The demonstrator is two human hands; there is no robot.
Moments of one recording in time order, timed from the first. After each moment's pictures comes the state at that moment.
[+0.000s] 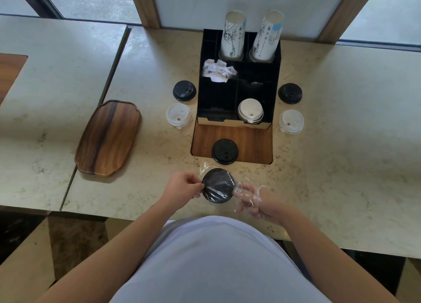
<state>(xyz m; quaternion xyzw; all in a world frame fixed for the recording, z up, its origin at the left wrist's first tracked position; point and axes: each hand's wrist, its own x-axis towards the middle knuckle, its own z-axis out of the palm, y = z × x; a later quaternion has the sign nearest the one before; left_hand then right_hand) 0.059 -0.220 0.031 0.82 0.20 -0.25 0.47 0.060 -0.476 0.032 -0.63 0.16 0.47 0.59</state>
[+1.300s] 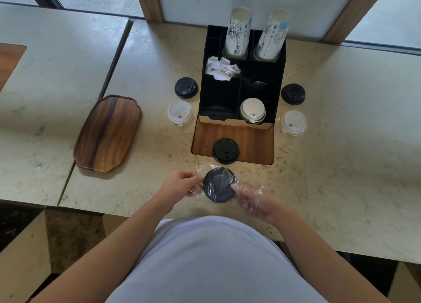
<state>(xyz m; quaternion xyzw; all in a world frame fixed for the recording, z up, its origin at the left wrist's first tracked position) 0.064 -0.210 0.025 0.70 0.24 -0.29 0.61 0.064 -0.470 0.021 -0.53 0.22 0.46 0.67</state>
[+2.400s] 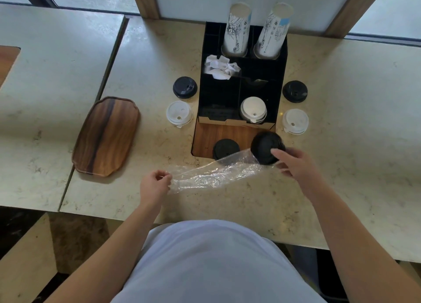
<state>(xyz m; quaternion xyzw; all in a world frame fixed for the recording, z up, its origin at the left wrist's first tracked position) 0.061 -0.166 -0.008 0.75 0.40 -0.10 0.52 0.136 -0.532 0.062 -0.76 0.23 0.21 0.56</state>
